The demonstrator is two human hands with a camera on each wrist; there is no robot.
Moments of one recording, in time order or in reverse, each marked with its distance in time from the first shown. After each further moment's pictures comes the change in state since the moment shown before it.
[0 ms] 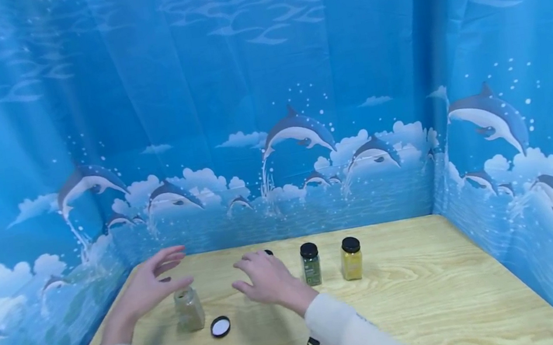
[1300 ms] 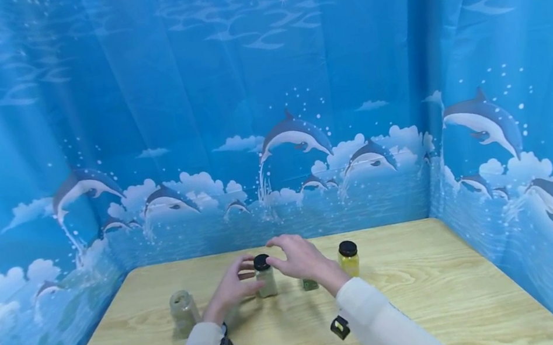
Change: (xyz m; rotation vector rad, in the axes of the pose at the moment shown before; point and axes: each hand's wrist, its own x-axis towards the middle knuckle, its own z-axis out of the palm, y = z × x) left_hand 0.076 -0.014 0.161 -0.324 -0.068 -0.063; right_hand -0.021 0.069 -0.038 0.326 0.016 0.144
